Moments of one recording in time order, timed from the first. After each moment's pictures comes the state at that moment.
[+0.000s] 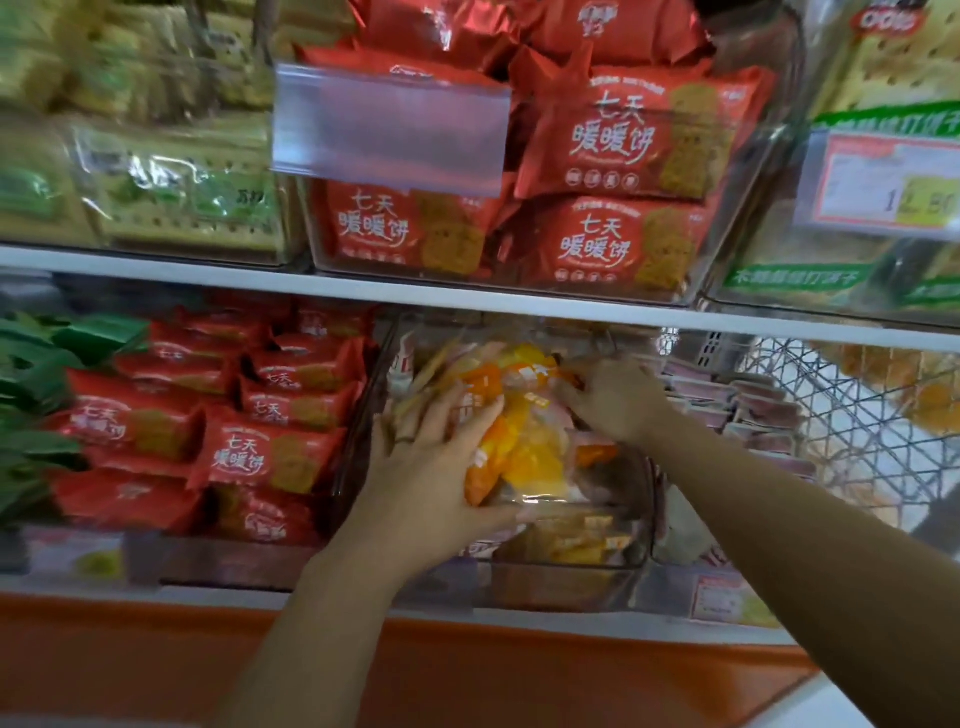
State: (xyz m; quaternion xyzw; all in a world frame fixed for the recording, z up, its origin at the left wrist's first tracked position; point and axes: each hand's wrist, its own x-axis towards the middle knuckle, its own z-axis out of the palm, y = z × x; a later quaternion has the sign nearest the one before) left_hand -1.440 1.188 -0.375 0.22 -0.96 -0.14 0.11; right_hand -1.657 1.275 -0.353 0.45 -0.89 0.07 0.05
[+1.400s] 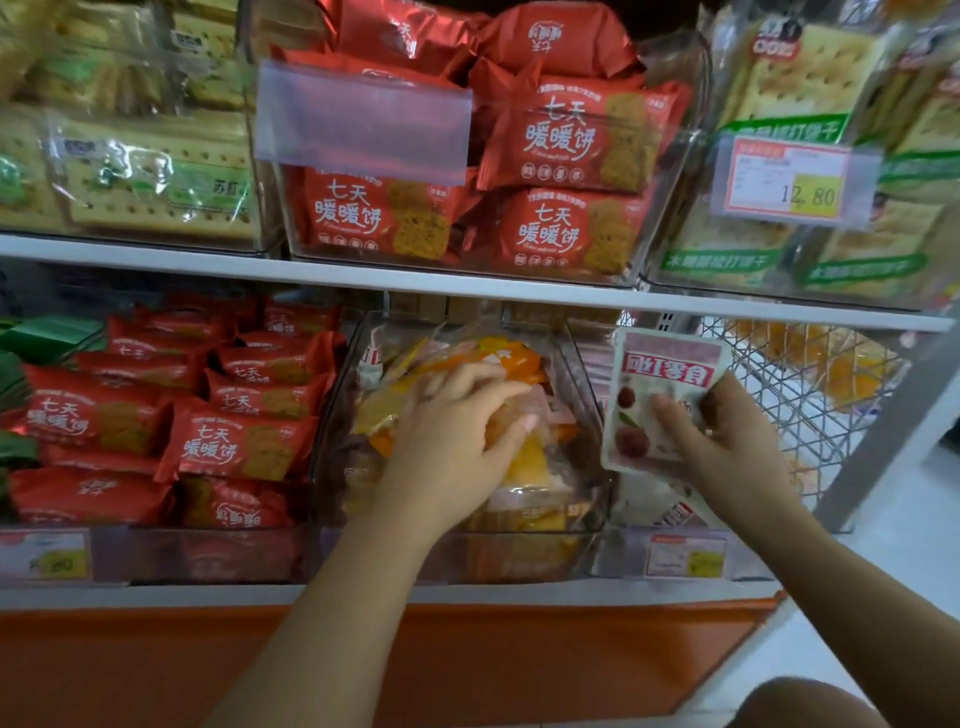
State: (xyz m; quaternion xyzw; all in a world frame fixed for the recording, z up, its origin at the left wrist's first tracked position) left_hand -1.458 1.216 -0.360 0.12 -0.92 -0.22 0.29; right_hand -1.588 1.403 -0.344 0.33 -0.79 0.51 0.06
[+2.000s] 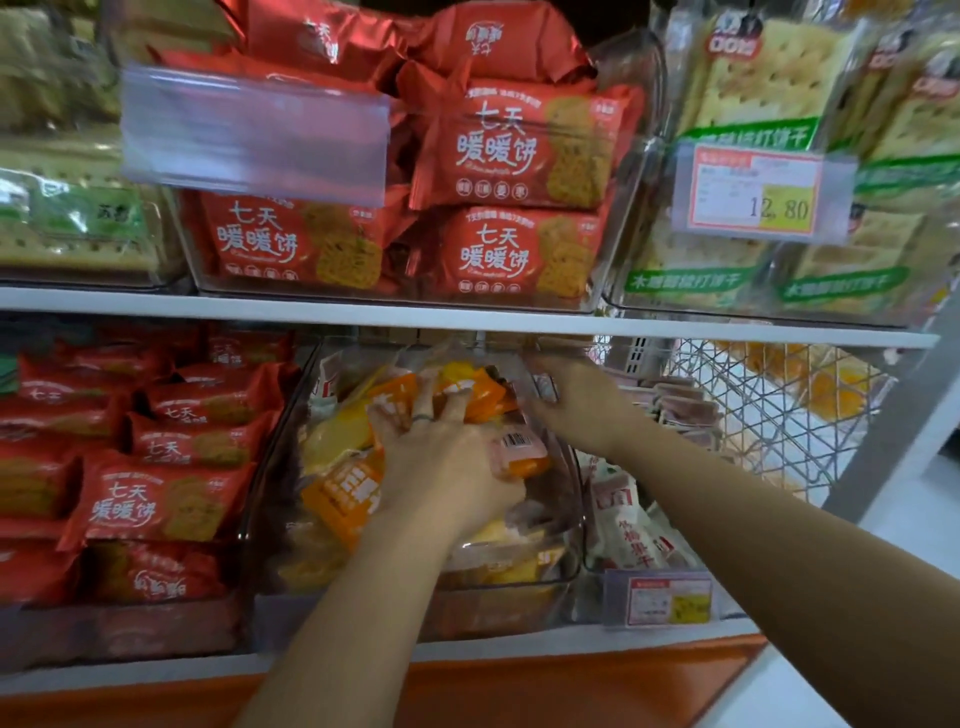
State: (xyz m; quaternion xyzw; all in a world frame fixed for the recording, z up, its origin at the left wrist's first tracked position) left_hand -1.513 1.223 -0.356 0.23 -0.97 -0.07 0.10; right_hand -1.659 1.311 -0.338 0.44 -0.88 0.19 0.03
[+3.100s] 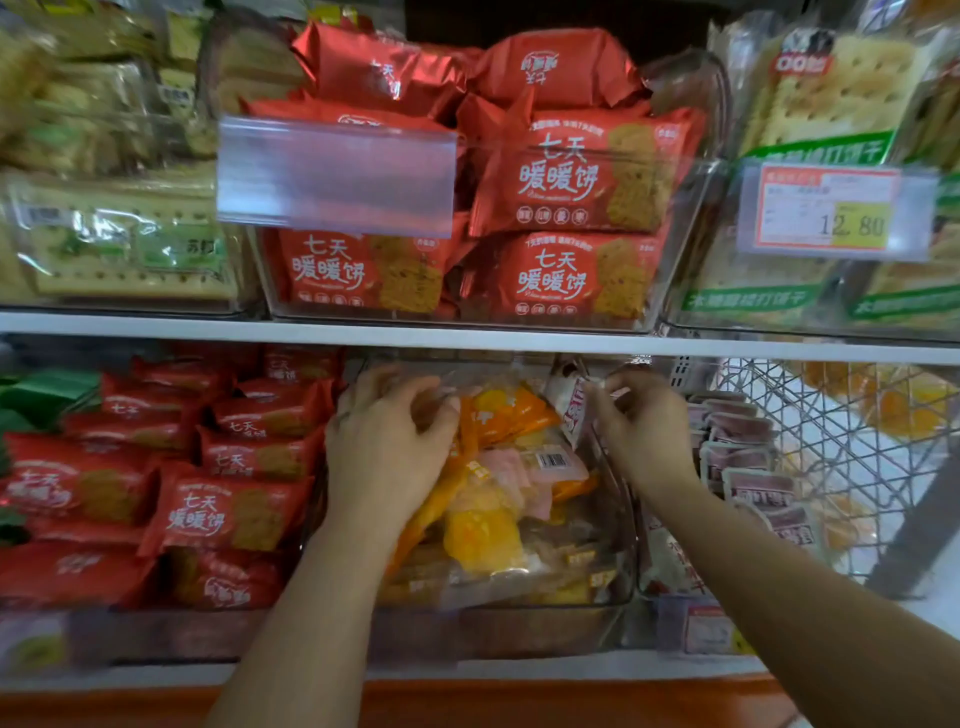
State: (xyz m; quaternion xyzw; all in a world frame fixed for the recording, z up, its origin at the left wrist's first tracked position) left_hand -1.479 1.163 -0.354 0.32 -0.85 -0.24 0.34; right_hand -1.650 1.309 -0.361 0.31 -0.81 0.46 0.15
